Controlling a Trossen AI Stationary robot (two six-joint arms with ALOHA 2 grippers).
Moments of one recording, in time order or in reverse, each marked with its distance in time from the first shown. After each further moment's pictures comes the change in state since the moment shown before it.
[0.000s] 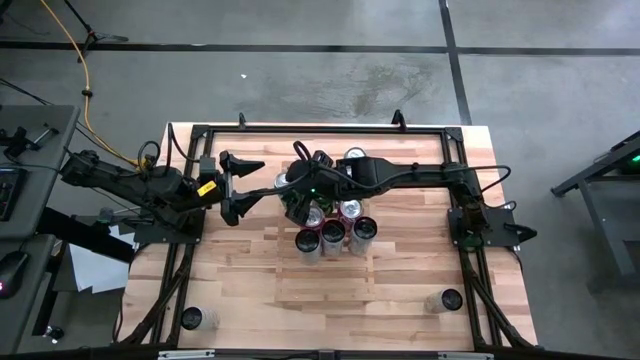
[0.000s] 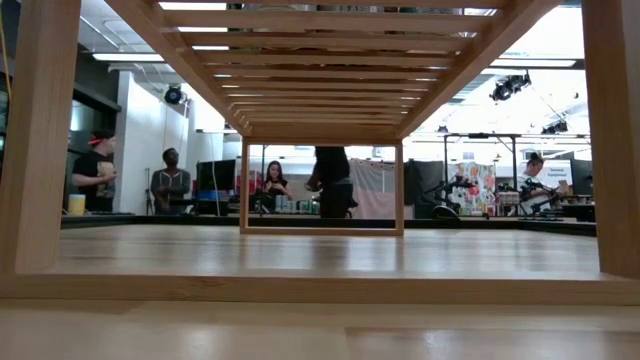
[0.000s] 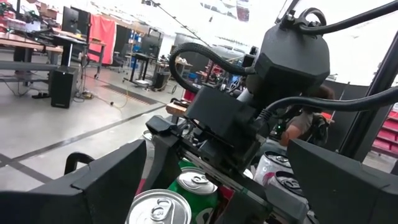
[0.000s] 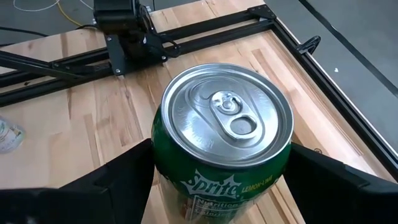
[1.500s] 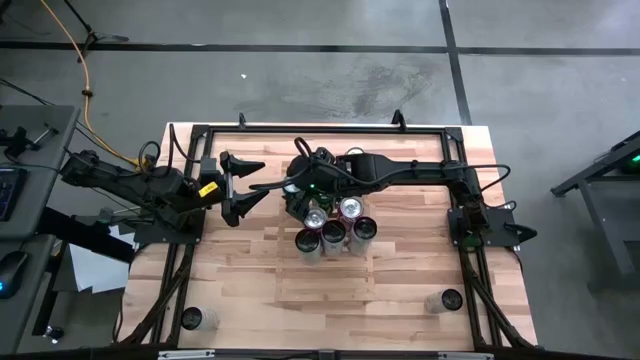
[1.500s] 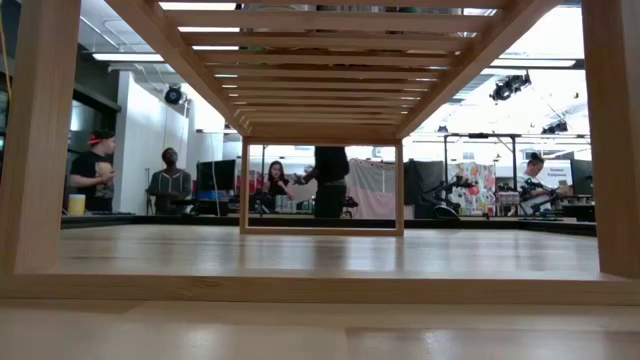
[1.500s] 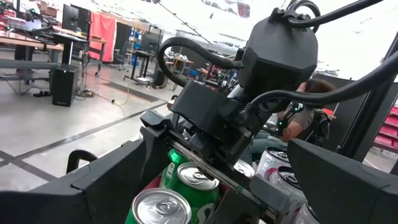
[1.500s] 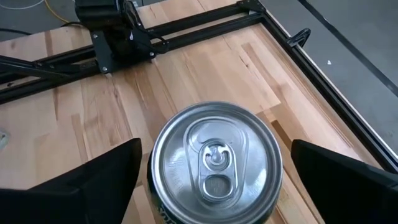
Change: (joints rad) left arm 0.000 0.000 0.000 -0.017 0.000 0.000; right arm -0.027 -0.002 -0.002 -0.013 0.004 0.016
